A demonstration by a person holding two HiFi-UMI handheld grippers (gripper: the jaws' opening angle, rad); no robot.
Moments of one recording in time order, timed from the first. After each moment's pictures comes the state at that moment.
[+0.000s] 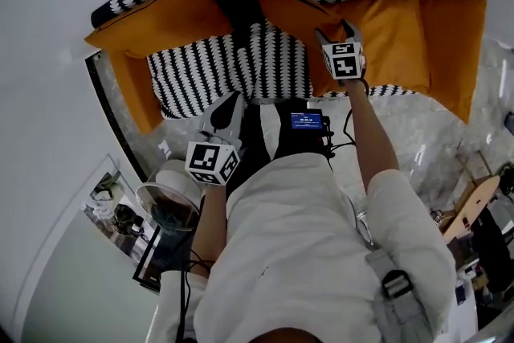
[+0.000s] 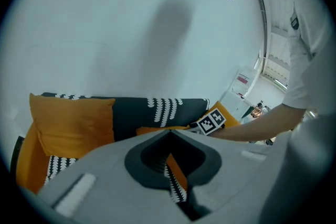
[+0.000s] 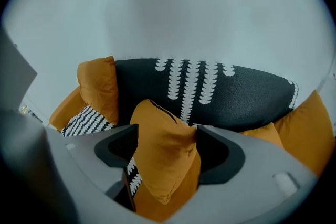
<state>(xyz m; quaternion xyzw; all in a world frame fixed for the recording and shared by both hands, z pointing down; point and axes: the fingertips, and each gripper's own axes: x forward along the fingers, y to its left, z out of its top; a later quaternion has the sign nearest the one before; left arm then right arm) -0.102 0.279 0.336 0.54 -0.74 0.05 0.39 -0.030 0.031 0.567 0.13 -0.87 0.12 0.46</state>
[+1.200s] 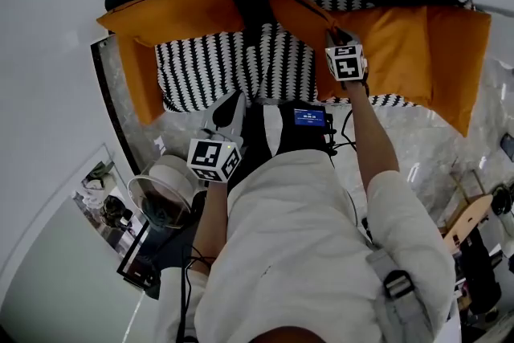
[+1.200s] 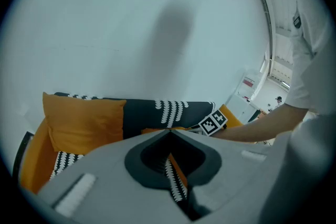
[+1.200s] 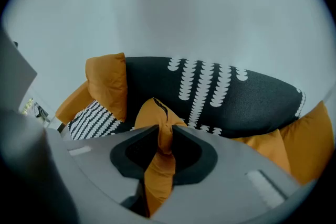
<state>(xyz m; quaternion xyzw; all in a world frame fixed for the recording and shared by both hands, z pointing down) -0.101 0.311 0.323 0.51 -0.77 0.05 0.37 -0.042 0.056 0.559 0.09 -0.87 0.10 0.48</state>
